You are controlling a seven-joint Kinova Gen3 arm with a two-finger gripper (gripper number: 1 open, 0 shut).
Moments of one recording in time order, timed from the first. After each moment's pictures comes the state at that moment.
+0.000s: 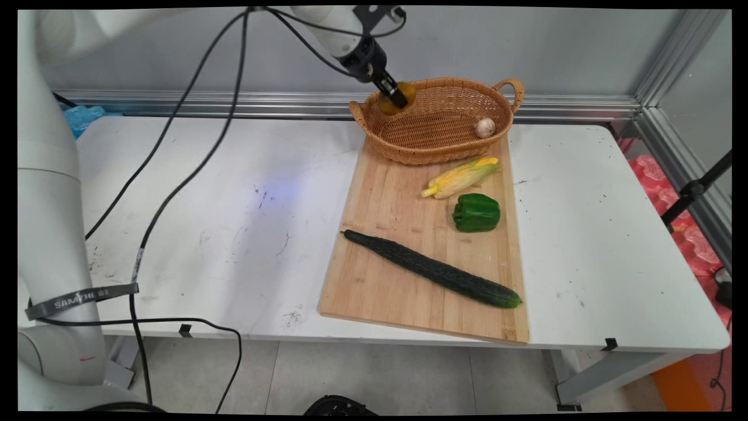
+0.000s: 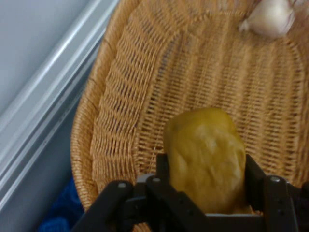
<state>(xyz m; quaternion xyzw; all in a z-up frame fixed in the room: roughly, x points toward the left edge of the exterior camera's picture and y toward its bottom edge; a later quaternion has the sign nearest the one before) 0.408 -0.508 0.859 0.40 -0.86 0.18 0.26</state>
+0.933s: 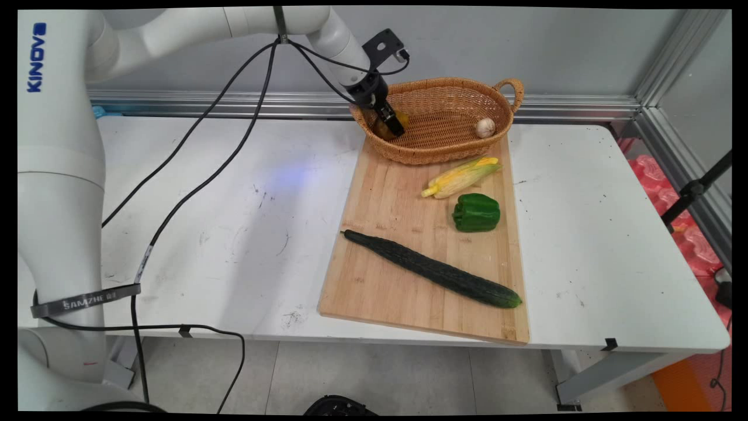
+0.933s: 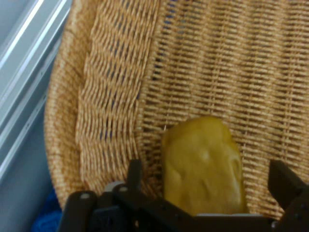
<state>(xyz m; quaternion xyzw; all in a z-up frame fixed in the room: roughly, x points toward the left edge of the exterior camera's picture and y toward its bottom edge) 0.408 -0.543 0.791 0.38 -0.88 0.16 0.22</state>
